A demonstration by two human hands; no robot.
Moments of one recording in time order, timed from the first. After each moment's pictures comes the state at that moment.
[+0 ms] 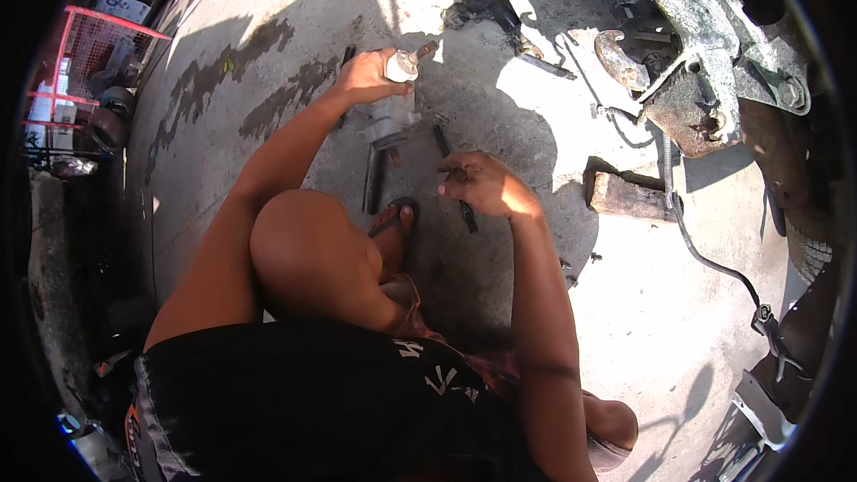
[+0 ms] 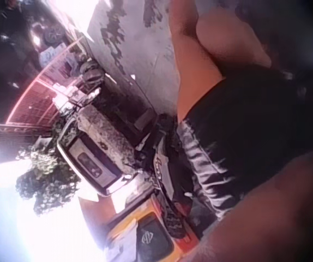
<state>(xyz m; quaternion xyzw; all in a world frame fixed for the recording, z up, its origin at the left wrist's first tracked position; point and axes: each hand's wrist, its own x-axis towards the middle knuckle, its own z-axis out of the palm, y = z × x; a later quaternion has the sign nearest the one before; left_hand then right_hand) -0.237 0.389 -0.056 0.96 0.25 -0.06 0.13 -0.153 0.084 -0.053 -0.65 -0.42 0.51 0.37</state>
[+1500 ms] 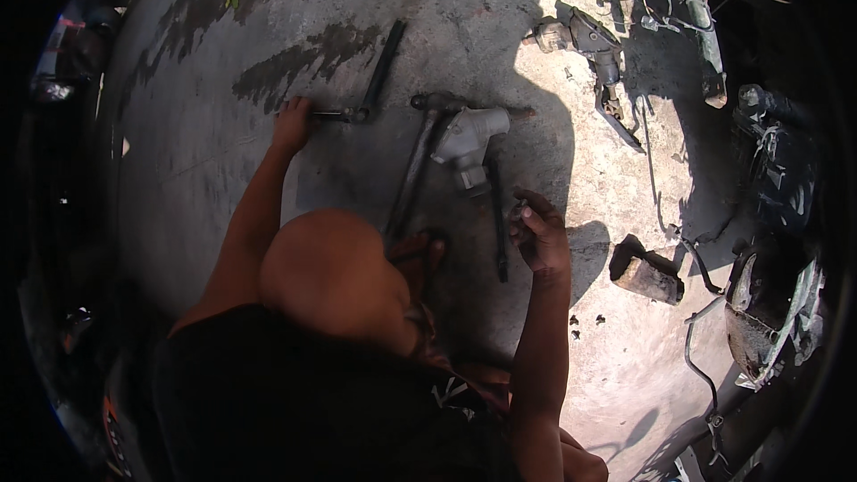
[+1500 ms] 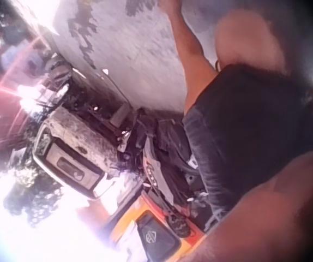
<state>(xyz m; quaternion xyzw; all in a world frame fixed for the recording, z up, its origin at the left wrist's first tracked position) -0.512 0.553 -0.215 0.87 0.49 -0.06 0.03 -0.170 0.150 -0.164 -0.45 0.00 0.58 0.67</state>
